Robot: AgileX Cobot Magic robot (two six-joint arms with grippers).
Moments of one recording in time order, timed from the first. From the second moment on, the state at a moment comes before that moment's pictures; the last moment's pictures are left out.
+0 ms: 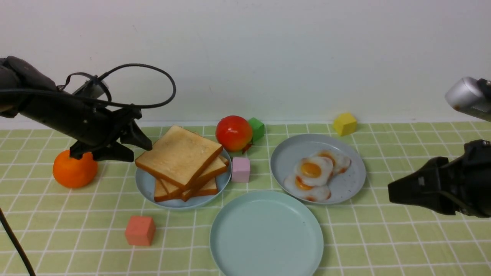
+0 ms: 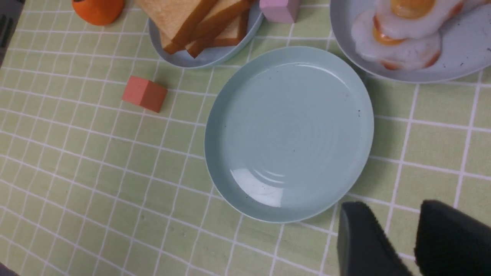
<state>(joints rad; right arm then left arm) 0.17 1.09 -0.84 0.69 0.78 -0.34 0.10 2.03 -1.50 -0.76 0.85 0.28</state>
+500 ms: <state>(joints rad) 0.17 1.09 -0.84 0.69 0.75 -0.34 0.10 2.05 -1.50 -0.73 0.90 0.31</state>
